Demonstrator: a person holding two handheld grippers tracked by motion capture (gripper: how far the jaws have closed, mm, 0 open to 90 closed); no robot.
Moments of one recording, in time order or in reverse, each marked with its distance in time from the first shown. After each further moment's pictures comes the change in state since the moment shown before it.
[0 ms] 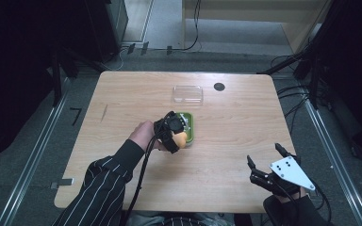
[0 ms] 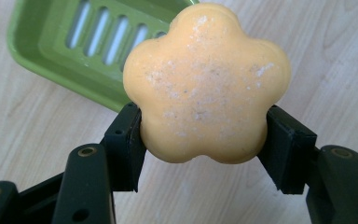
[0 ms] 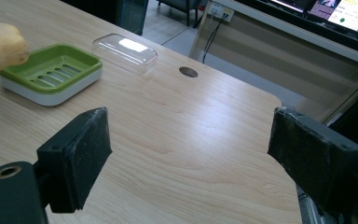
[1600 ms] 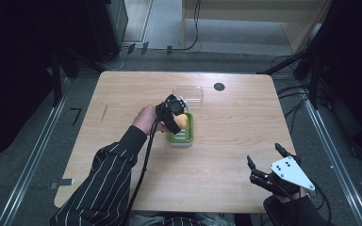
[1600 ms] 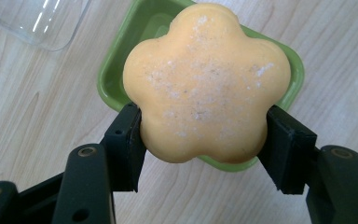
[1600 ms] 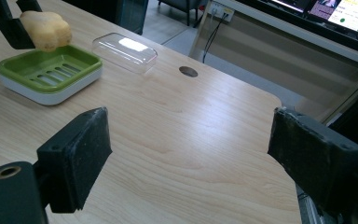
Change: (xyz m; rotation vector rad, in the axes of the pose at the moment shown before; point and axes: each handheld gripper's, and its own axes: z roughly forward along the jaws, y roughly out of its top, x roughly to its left) left arm 0.050 0.022 0.013 -0.047 0.057 -0.049; right arm 0.000 0.000 0.000 0.000 -0.001 -0.003
